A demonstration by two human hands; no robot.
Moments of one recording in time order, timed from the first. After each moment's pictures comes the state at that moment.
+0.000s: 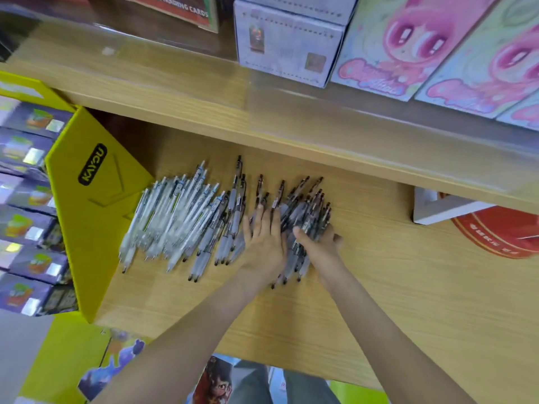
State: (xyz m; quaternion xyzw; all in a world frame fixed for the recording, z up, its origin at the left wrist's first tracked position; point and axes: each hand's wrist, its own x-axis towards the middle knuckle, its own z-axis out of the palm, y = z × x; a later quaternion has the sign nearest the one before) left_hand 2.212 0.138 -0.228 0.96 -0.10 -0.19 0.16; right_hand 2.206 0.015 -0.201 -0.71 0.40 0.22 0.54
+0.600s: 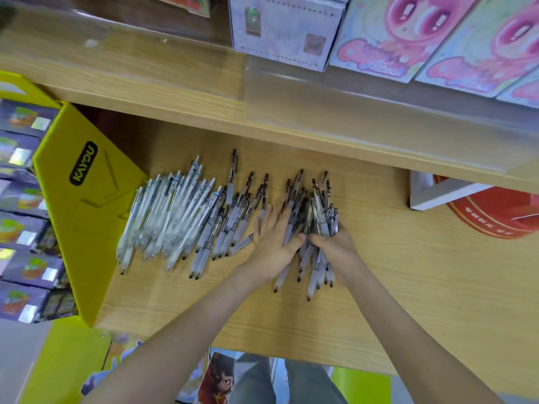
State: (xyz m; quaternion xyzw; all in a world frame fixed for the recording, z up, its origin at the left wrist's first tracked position) left_hand 2.206 0.139 -0.216 0.87 -0.11 -0.26 0.41; right_hand 2.191 -0.011 -0.207 -0.69 0.36 0.19 0.60
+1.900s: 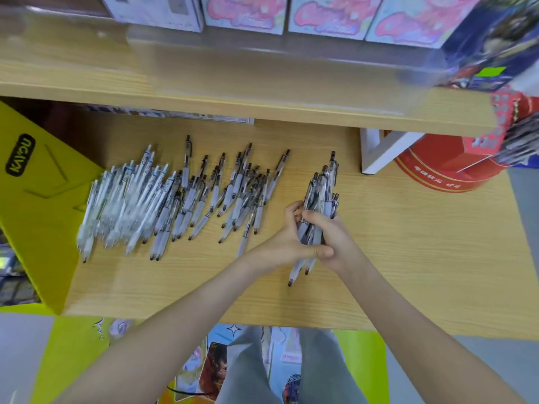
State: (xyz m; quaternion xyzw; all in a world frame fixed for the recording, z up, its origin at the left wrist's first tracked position) left_hand 2.153 0.048 -0.167 0.68 -0.07 -0.48 0.55; right_hand 2.131 -0.069 -0.162 -0.49 0.38 0.12 0.78
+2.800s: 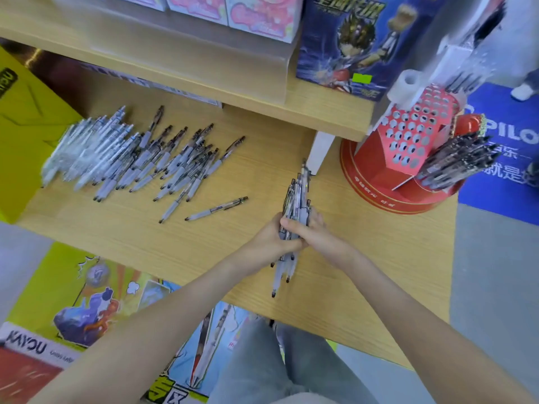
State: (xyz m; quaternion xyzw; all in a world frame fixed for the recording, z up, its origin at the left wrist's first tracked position) left_hand 2.083 -0.108 -0.152 0.71 0.08 -0.37 0.60; right_hand 2.099 -0.243 -0.154 -0.76 0.13 0.40 0.50
